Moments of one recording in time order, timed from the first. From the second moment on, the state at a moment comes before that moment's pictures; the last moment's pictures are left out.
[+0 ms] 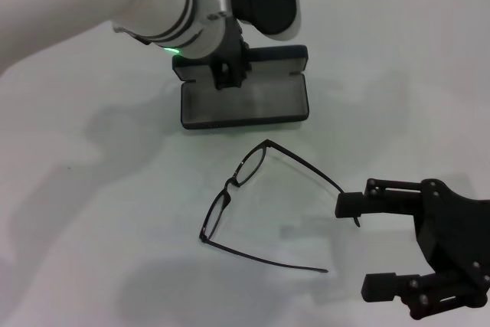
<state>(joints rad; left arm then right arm) -0.71 -2.09 1.71 1.35 2.80 1.19 -2.21 0.40 2.03 -1.30 -0.67 -1.38 -1.94 1.34</state>
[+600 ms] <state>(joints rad) -0.71 -2.10 1.80 1.28 2.78 1.11 -2.18 0.40 2.02 -1.27 -0.62 -1.36 -1.91 1.29</state>
